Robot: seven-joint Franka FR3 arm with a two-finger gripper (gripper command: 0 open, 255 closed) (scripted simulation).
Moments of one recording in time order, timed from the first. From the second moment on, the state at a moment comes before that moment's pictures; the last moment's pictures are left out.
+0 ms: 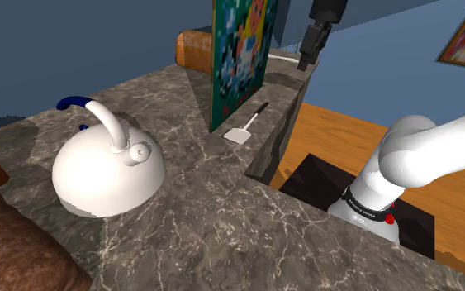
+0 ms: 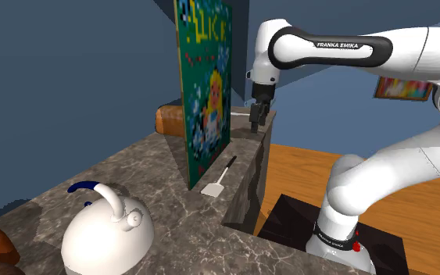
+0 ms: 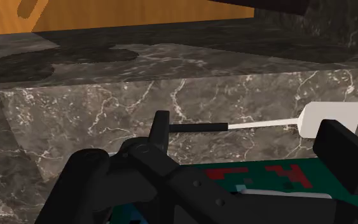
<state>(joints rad) -0.01 -0.80 0.00 -2.34 0.04 1.58 -0.11</state>
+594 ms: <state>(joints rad) -0.20 -0.75 0.30 -2.44 0.19 1.75 0.61</state>
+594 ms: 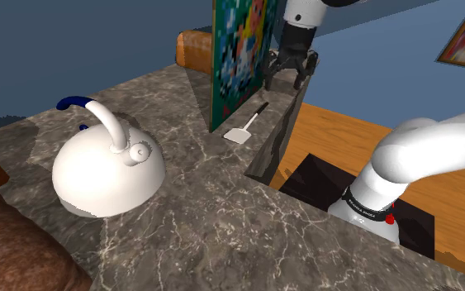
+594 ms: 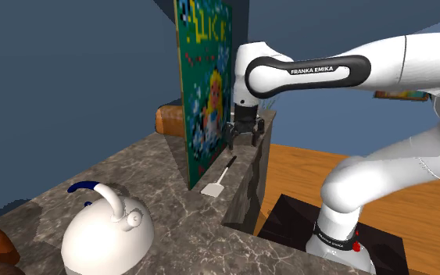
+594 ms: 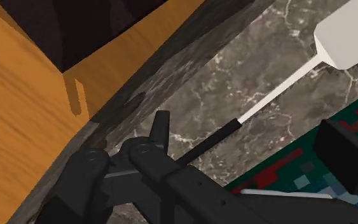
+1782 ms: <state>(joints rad) -0.44 -0.53 0.64 -2.48 0.27 2.03 1.39</state>
